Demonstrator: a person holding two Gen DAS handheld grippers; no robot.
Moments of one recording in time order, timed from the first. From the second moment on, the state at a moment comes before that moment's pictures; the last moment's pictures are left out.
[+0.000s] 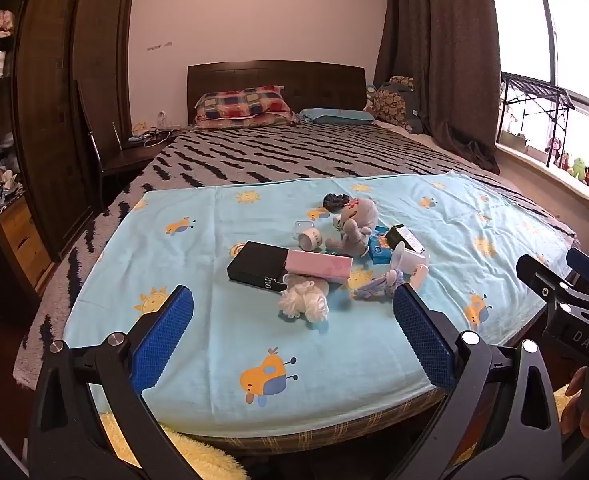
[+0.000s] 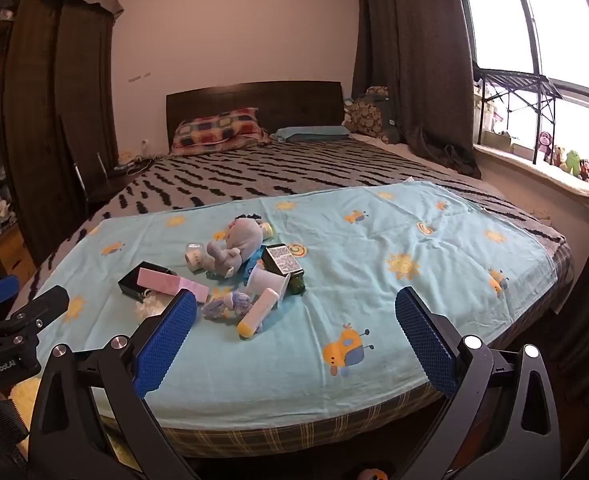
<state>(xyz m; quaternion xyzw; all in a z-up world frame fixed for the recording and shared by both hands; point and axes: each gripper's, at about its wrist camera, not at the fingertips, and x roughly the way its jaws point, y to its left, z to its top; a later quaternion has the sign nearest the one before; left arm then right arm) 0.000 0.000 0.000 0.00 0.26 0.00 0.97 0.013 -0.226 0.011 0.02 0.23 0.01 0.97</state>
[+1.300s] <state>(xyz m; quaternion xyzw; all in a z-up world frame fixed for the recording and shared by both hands) -0.003 -0.002 0.007 -0.01 0.25 0.00 0.97 0.011 -0.228 0.014 0.03 0.23 0.01 0.97</state>
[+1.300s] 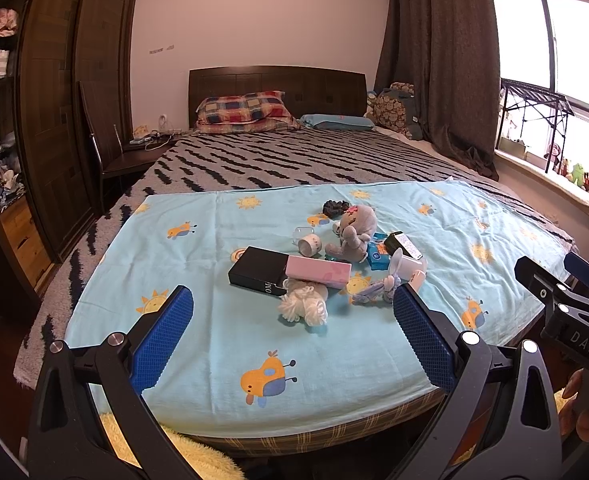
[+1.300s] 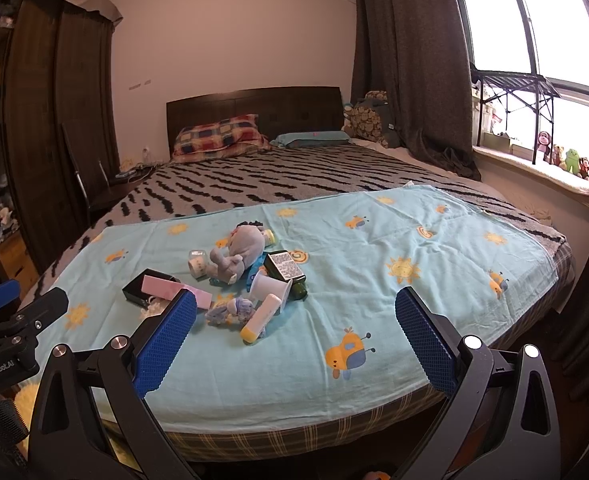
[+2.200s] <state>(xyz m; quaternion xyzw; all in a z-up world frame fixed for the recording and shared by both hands) -0.006 -0.001 0.019 -0.01 0.25 0.00 0.97 0.010 -0.228 0.016 0.03 0.21 0.02 0.98</state>
